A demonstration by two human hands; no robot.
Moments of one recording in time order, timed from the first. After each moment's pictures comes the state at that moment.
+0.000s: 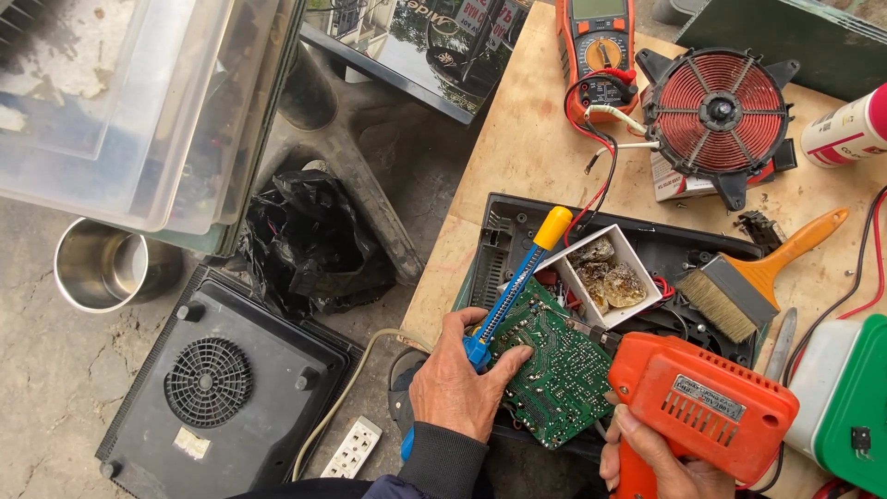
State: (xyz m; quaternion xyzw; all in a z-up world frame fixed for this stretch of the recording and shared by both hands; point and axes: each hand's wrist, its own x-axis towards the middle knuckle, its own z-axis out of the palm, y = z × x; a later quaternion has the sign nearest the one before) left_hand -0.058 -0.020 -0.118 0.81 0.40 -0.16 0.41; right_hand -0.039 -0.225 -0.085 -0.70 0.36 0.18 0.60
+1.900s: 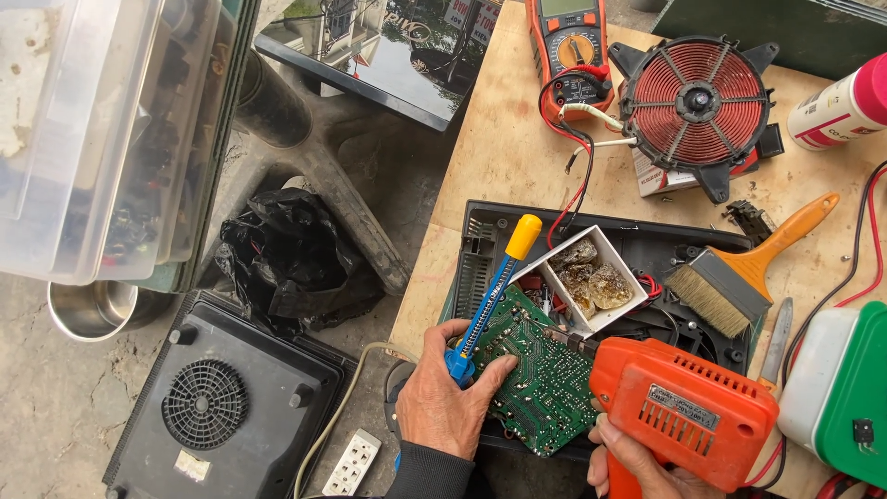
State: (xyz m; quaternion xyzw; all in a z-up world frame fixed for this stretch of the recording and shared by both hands) left_hand -0.049 -0.021 -0.106 0.78 0.44 -0.19 0.41; right_hand -0.031 -0.243 -0.098 -0.69 0.40 0.29 0.52
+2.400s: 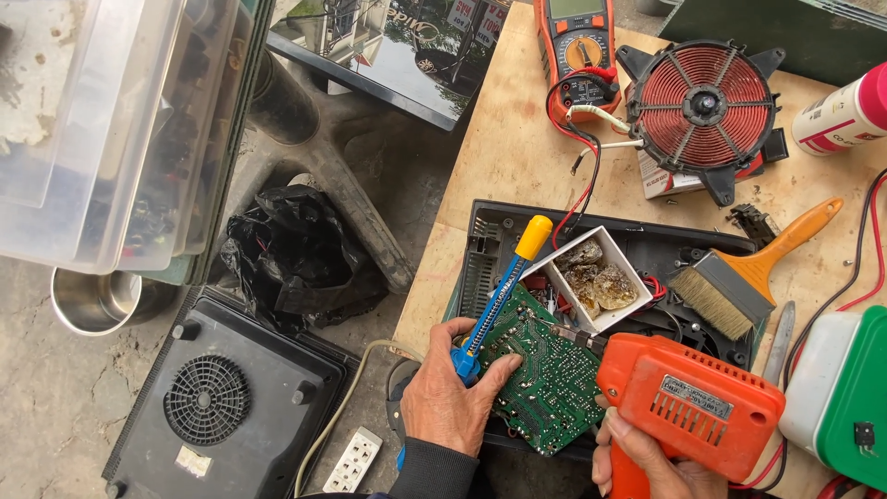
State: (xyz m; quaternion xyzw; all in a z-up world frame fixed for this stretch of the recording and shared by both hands) left_hand -0.050 -0.019 -0.106 0.77 0.44 -0.20 0.41; right_hand -0.027 -0.224 -0.080 -0.66 0.42 0.23 0.58
